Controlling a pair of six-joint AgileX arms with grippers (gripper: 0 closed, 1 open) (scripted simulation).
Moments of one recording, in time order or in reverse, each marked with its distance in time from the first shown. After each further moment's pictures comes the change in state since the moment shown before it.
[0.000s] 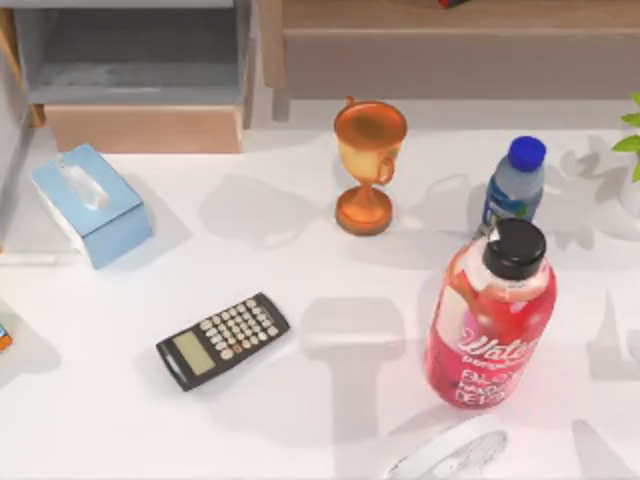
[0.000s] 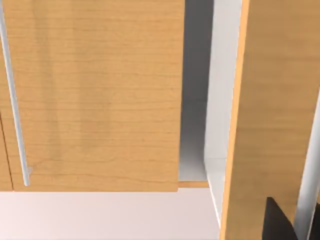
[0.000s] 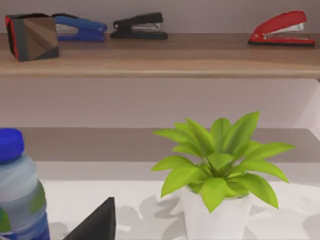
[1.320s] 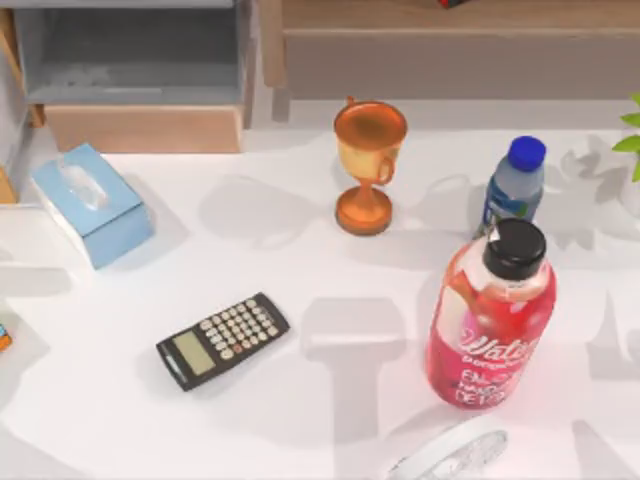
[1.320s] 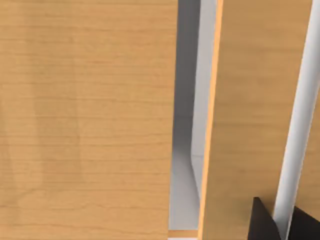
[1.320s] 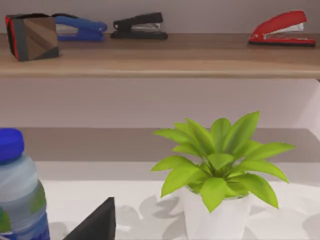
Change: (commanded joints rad) left arm -0.128 0.130 0.251 -0.163 -0.137 -0.011; right arm 0.000 0.000 0.000 0.000 0.000 0.000
